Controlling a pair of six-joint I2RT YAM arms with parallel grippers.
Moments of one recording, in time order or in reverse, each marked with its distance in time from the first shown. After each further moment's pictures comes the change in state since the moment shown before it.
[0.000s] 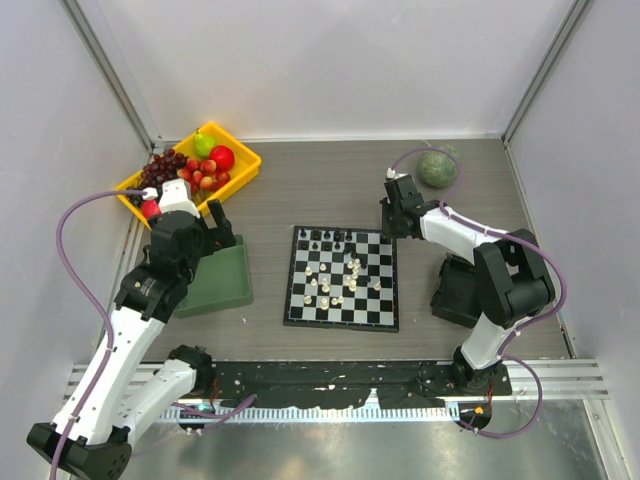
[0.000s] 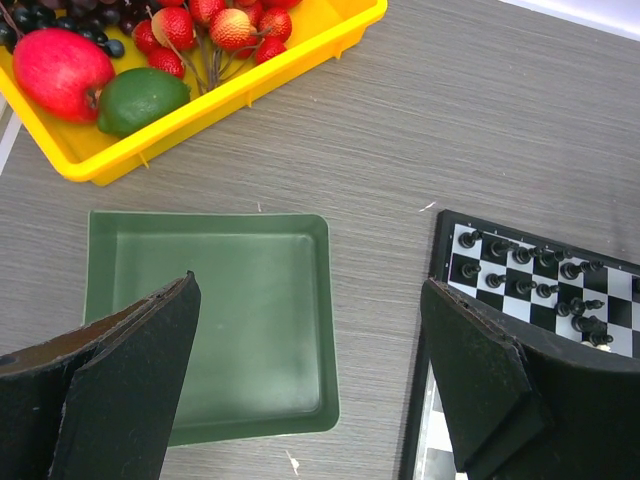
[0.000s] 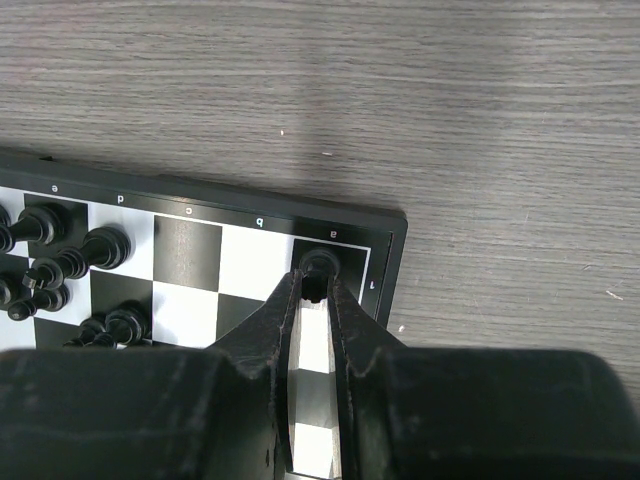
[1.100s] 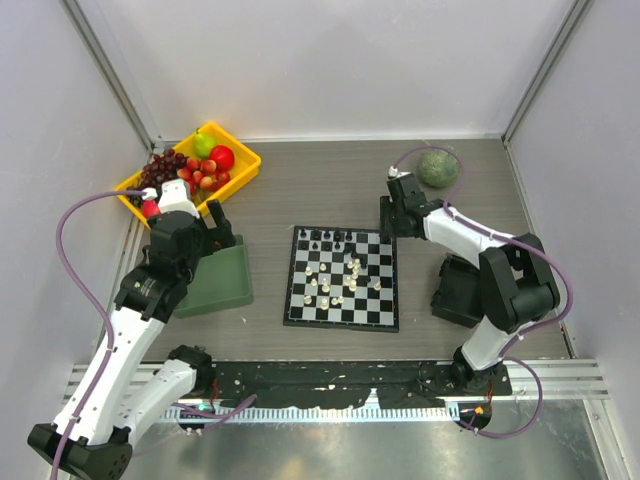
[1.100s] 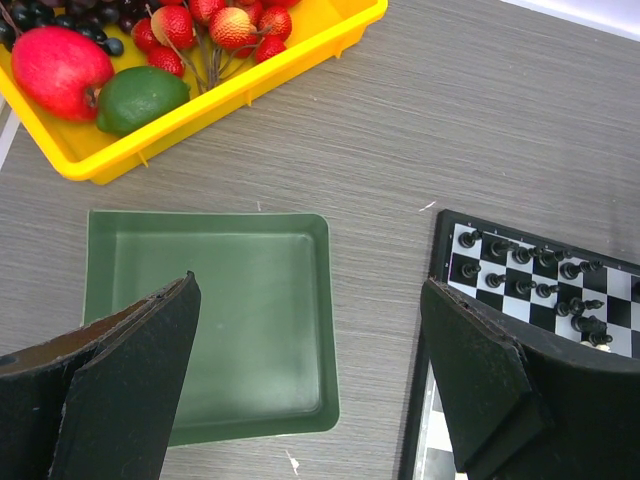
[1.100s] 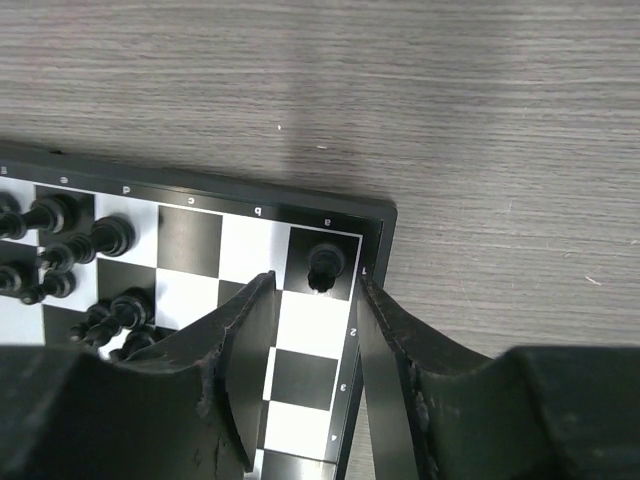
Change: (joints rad) left arm 0.010 -0.002 -0.004 0.001 0.009 0.000; right arm -0.002 -0.027 0.000 -0.024 0.003 -0.004
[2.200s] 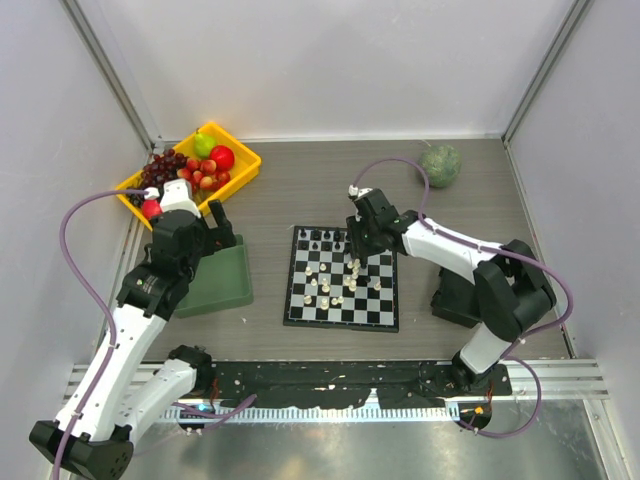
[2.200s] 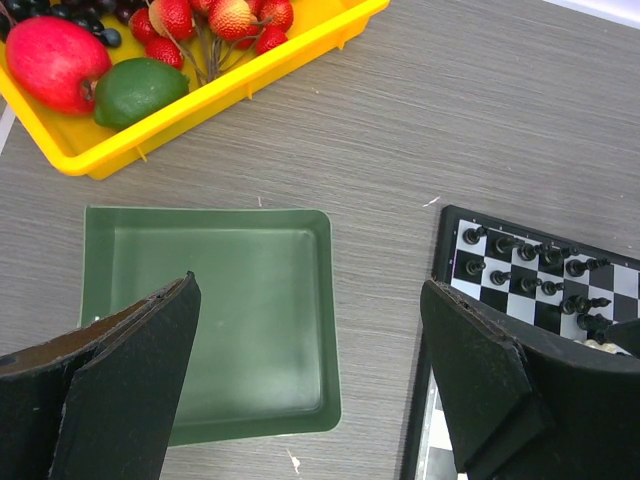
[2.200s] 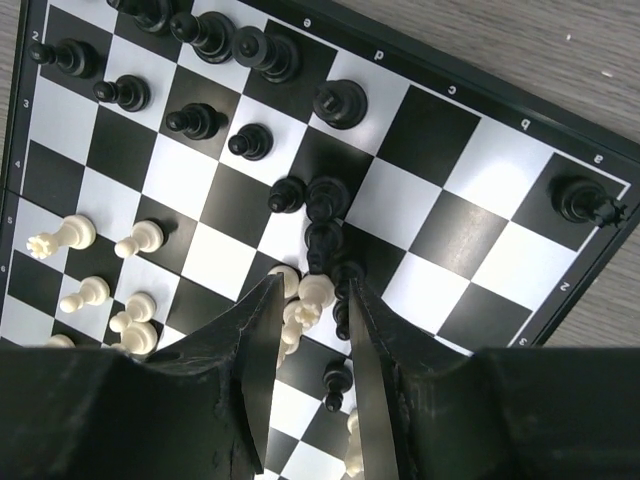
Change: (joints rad) left arm 0.008 0.016 -0.007 0.004 0.012 -0.001; right arm 0.221 -0.048 -0.010 -0.057 -0.090 -0.013
